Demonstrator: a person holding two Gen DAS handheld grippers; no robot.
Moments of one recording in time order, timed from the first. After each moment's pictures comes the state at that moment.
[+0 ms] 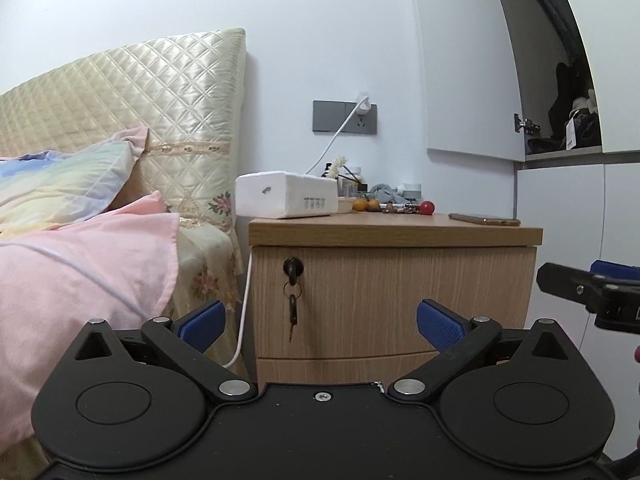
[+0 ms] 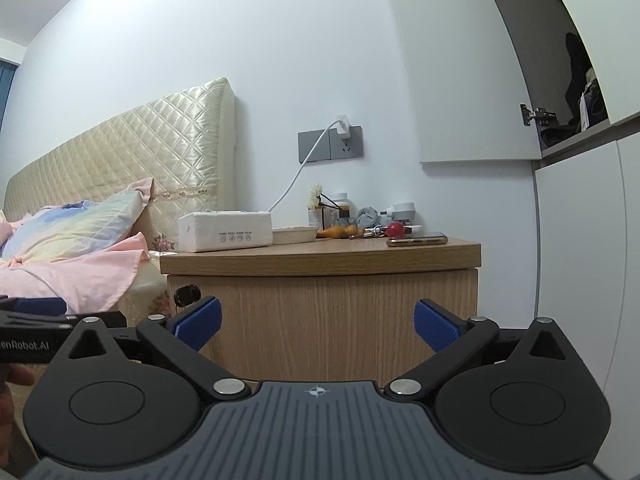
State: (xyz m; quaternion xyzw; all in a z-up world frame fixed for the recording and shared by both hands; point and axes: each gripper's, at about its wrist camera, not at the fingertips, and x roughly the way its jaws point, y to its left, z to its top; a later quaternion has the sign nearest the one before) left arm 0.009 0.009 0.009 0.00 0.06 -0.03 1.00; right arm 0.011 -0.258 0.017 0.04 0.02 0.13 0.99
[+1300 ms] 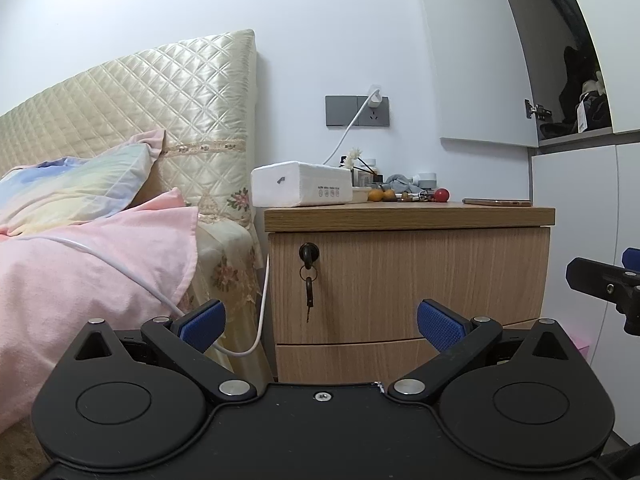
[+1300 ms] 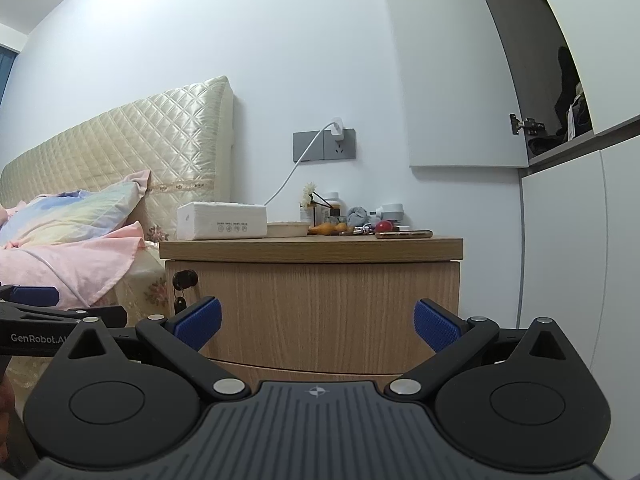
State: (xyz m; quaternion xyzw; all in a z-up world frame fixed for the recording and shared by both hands) left arm 0.003 0.004 -0.002 0.01 0.06 0.00 1.00; right arm -0.011 -0.256 0.005 0.02 0.01 0.11 0.99
